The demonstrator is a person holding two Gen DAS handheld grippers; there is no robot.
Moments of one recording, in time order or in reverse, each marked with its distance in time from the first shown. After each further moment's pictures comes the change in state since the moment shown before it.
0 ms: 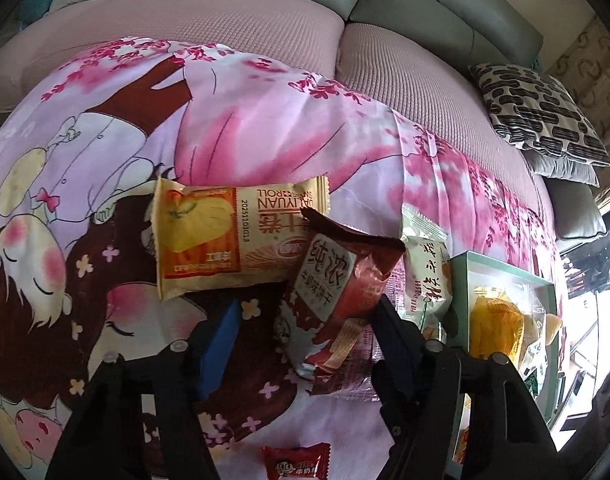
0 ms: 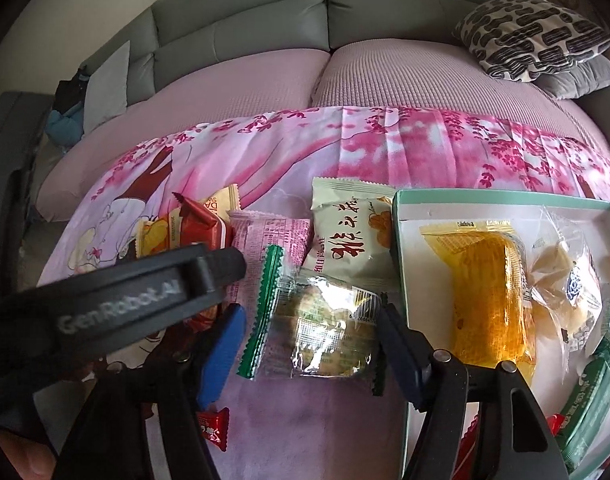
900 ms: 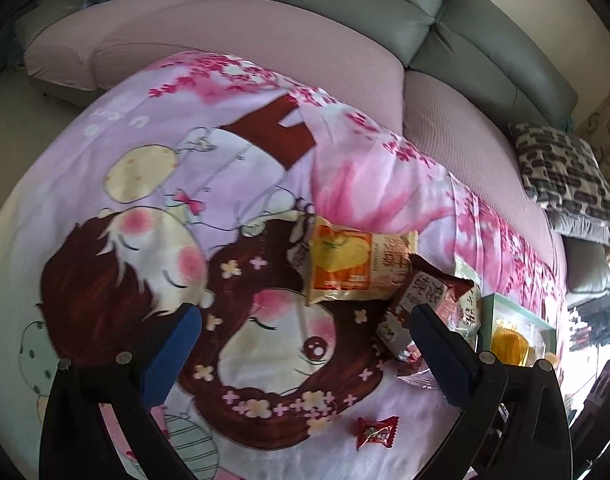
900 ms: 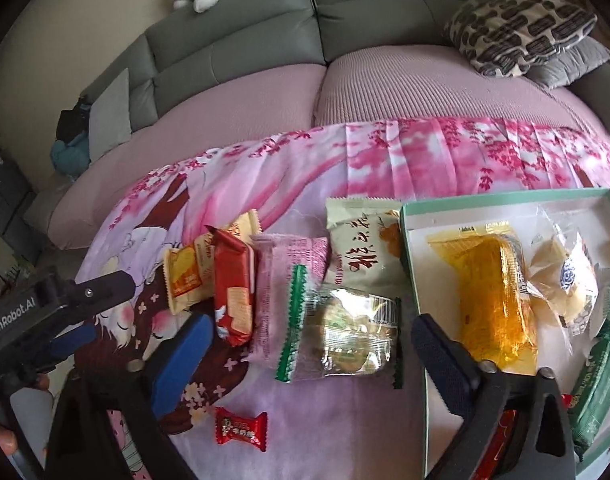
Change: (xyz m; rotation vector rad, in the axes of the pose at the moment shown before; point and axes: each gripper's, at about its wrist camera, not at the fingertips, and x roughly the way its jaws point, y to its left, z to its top) left arm -0.062 0.067 -0.001 -0.138 -0.092 0.085; right arm -0.015 0.000 0.004 0.093 -0.034 0.048
